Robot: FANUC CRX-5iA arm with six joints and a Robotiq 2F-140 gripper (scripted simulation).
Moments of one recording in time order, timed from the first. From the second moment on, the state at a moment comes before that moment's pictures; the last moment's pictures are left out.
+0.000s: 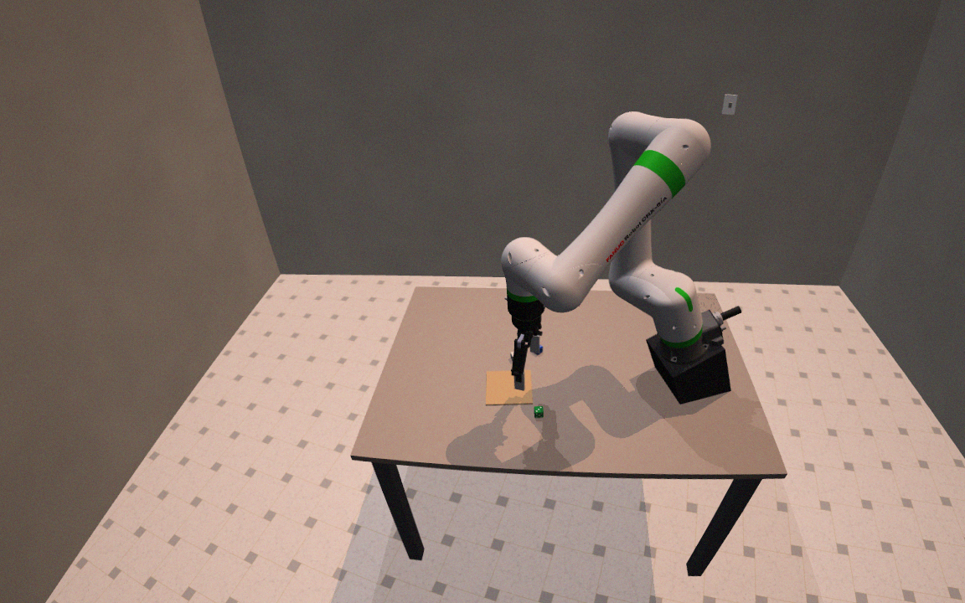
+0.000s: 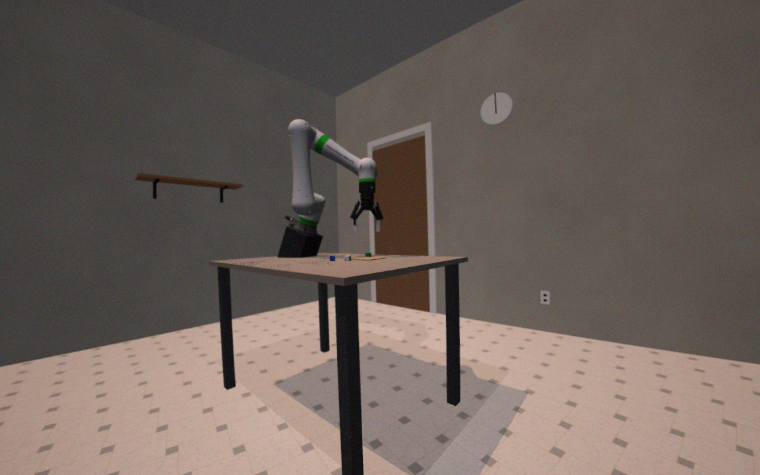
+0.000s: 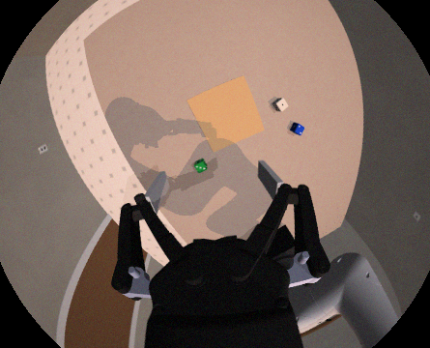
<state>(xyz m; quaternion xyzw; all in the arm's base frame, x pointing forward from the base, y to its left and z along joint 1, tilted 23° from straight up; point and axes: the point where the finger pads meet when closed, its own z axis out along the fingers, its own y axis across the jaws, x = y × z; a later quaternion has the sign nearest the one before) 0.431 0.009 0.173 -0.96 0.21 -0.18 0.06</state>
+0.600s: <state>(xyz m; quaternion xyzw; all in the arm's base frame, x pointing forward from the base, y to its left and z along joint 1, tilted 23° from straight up) 0.444 -0.114 0.168 -0.85 0.48 -0.15 0.11</state>
